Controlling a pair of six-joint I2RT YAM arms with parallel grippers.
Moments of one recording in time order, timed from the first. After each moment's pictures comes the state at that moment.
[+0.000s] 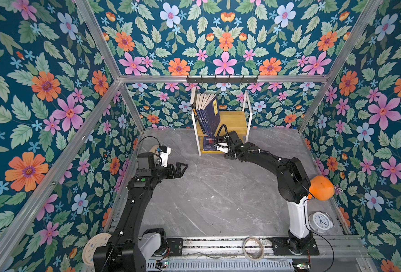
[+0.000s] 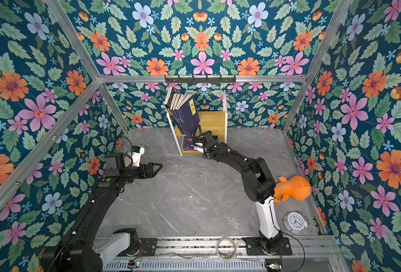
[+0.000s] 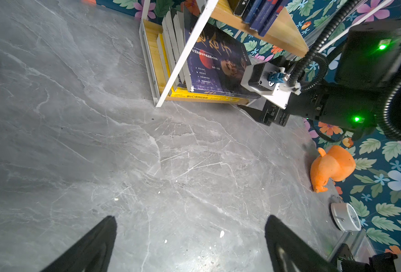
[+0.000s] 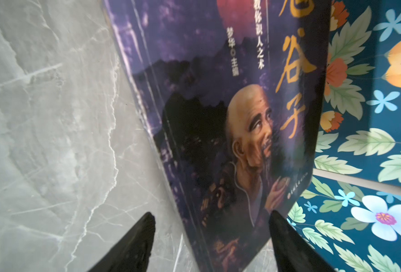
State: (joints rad) left arm 0.02 1.05 0.79 -0.42 0.63 -0.15; right arm 0.59 2.09 1.66 -0.38 0.30 -0.91
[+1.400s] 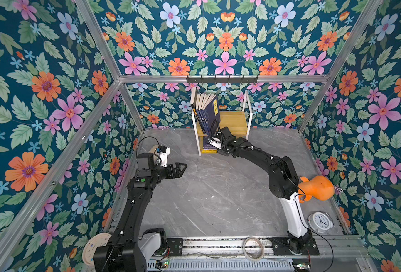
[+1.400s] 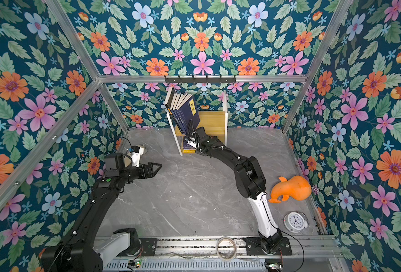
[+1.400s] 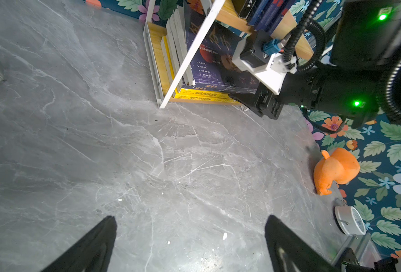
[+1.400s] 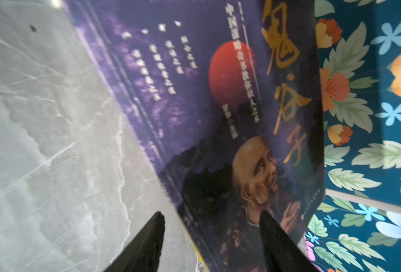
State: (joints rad) left arm 0.03 1.05 0.78 -0.41 0.62 -0.15; right arm 0.62 2.23 1.94 -0.52 0.29 -0.74
